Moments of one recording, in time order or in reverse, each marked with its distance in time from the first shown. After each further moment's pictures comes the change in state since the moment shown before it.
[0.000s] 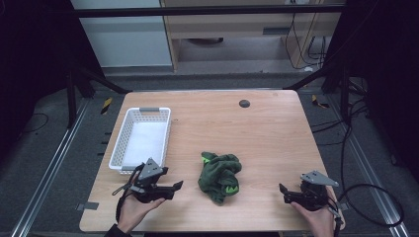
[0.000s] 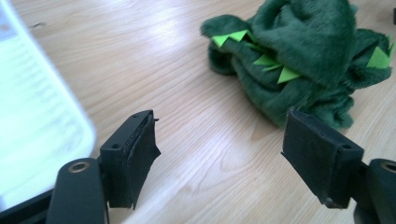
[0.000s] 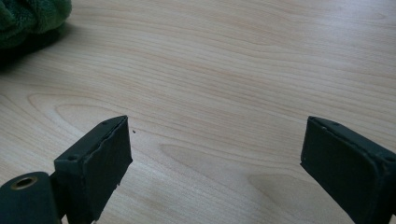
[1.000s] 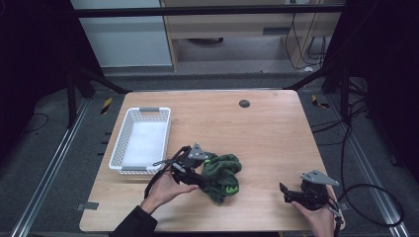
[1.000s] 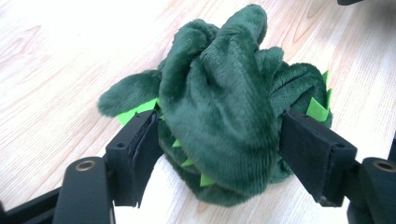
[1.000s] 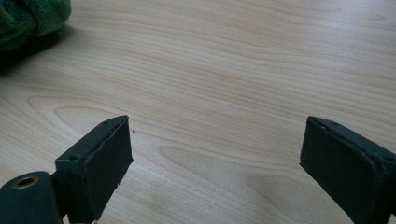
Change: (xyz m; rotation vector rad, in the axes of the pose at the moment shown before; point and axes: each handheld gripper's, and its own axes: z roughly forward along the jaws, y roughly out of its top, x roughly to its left) left arm -0.048 0.088 0.062 0.212 -0.175 0.220; right arm -0.001 0.002 0.000 -0.002 -0.002 0.003
